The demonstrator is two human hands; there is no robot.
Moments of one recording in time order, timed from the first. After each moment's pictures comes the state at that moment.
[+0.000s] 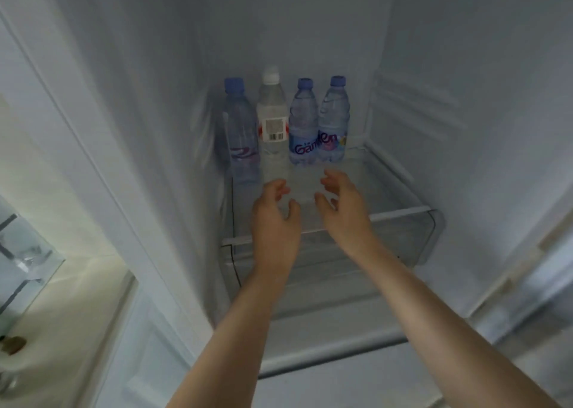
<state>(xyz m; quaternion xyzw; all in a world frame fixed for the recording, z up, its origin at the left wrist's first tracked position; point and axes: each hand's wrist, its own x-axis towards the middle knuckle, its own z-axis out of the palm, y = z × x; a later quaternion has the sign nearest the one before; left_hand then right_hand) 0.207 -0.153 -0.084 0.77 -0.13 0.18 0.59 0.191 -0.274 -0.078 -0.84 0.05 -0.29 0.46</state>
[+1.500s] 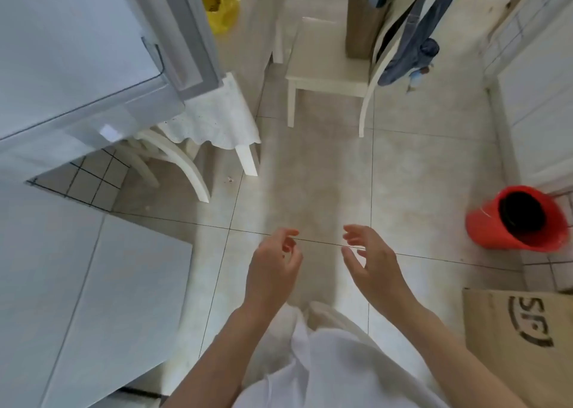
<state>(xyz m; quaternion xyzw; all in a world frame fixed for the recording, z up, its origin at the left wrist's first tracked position) -0.451 -0.260 -0.297 0.67 -0.59 -0.37 0.27 -0.634 -0.245 -0.286 -0.58 0.67 -0.27 0.36</state>
